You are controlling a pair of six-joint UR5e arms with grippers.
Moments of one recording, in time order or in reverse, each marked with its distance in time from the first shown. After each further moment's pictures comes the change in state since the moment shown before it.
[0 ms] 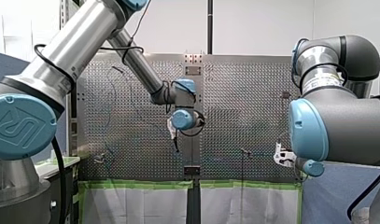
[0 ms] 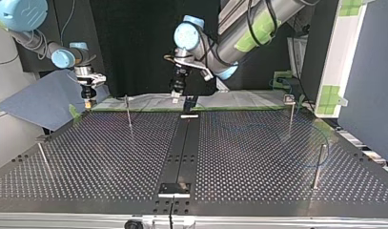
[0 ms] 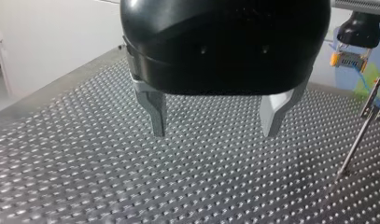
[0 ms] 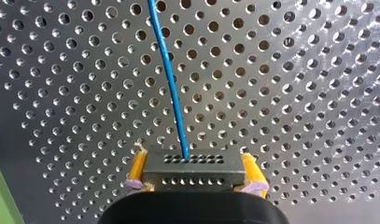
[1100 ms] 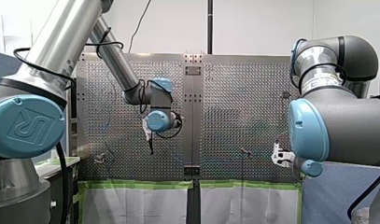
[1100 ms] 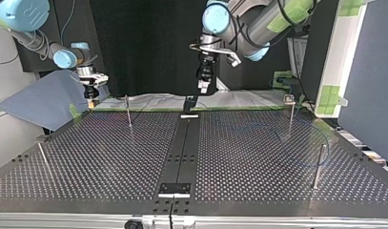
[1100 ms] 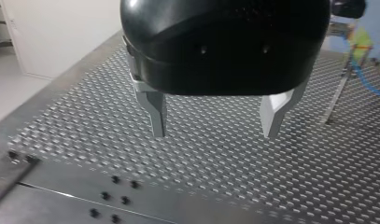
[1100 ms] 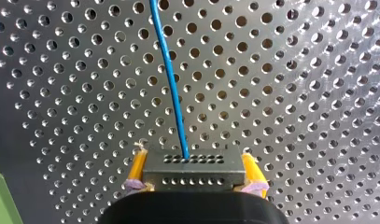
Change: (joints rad) left arm 0.090 0.149 -0.304 0.146 -0.016 0.036; right arm 0.013 0.002 0.000 0.001 -0.018 0.000
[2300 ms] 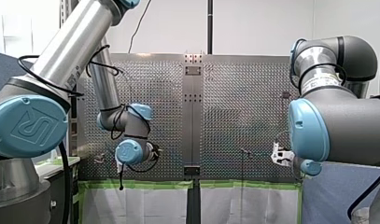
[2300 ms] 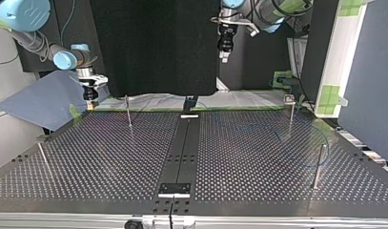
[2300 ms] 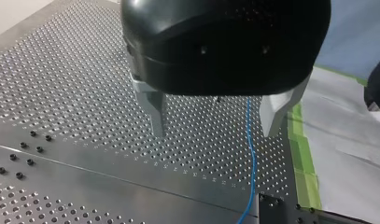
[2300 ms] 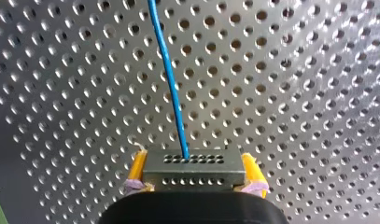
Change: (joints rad) left arm 0.027 -0.098 -0.311 0.226 -0.028 -0.022; right arm 0.003 0.001 -0.019 0.006 0.023 -0.023
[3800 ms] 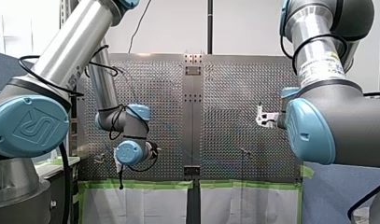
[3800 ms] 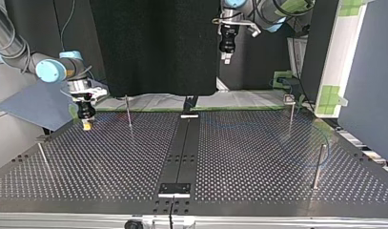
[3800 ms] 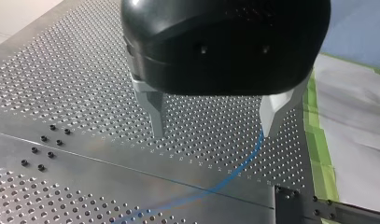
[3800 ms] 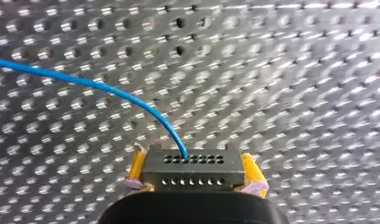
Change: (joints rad) left arm 0.013 0.001 -0.009 0.049 -0.015 -0.005; right arm 0.128 -0.350 0.030 0.252 0.047 -0.051
